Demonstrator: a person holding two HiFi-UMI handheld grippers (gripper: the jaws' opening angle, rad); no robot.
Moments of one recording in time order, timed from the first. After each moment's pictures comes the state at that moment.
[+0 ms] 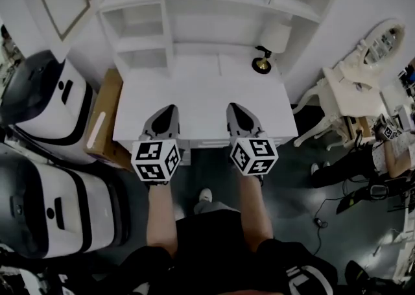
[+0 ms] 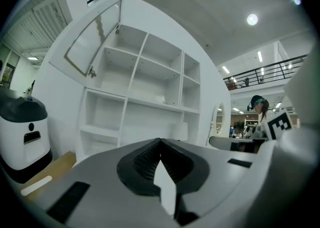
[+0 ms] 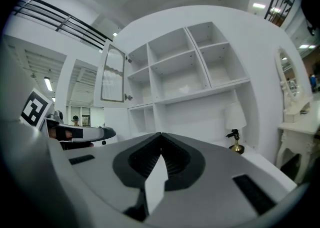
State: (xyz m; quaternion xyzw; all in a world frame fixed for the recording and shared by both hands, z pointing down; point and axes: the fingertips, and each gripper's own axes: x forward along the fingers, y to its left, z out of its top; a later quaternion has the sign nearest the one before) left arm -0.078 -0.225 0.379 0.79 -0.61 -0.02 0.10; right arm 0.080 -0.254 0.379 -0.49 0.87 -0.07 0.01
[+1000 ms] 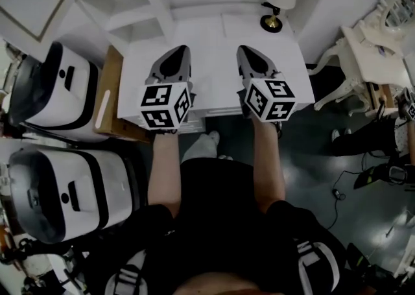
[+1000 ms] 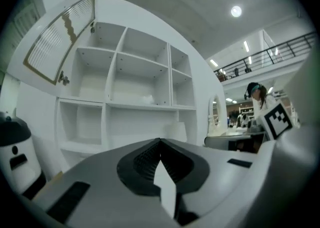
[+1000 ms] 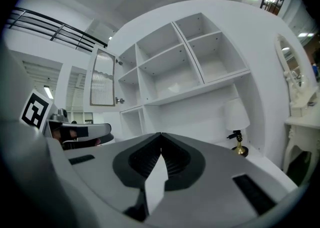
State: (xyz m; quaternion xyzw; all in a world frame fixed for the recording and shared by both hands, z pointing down) left arm -0.001 -0.318 0.345 0.81 -0.58 0.02 0.03; right arm 0.136 -0.340 0.367 -0.47 0.88 -0.10 0.03
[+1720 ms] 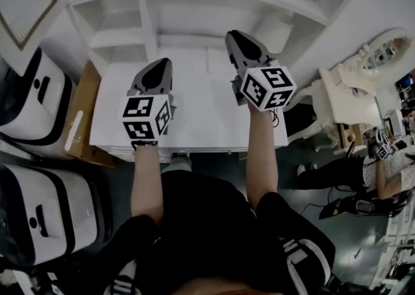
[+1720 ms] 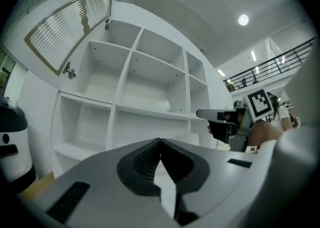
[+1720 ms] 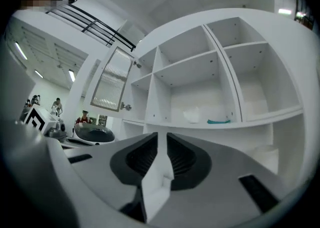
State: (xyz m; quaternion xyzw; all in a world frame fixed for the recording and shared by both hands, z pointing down) left arm -0.055 -0.402 0.340 0.80 -0.60 -0.04 0.04; right arm 0.082 -0.463 0.269 -0.38 0.92 0.05 0.02
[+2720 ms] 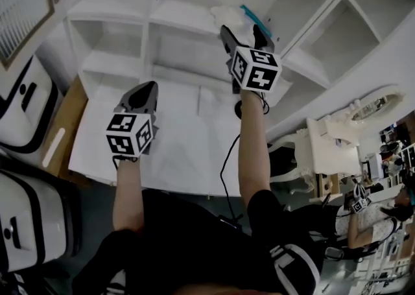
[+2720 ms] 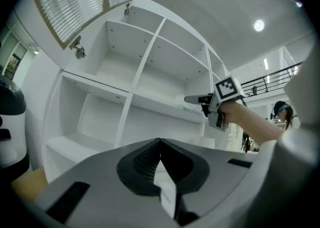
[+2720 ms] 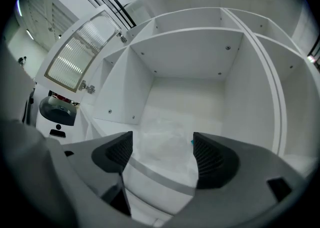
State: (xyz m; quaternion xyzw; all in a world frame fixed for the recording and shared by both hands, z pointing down) left arm -0.119 -0.502 0.352 0.78 -0.62 -0.07 0.09; right arm 0.030 -0.662 0.194 -0.48 0.86 0.13 -0.06
